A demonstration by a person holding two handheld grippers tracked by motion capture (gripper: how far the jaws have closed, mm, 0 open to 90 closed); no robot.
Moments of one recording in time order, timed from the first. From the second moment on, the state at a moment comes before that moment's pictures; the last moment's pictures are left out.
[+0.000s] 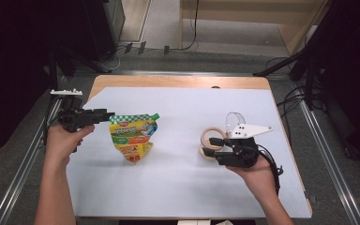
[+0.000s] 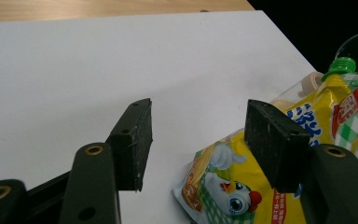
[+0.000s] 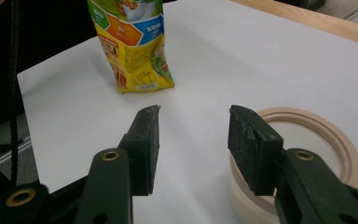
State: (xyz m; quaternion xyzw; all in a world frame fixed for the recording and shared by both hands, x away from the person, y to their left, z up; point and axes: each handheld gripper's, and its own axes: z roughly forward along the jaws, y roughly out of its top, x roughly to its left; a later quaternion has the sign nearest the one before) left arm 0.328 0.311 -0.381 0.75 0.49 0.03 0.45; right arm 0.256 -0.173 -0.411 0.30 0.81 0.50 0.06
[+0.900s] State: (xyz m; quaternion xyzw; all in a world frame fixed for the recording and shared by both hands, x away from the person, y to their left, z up) left arm 0.330 0.309 -0.387 0.75 0.48 0.02 0.45; right arm 0.256 -0.247 -0.375 0.35 0.77 0.52 0.09
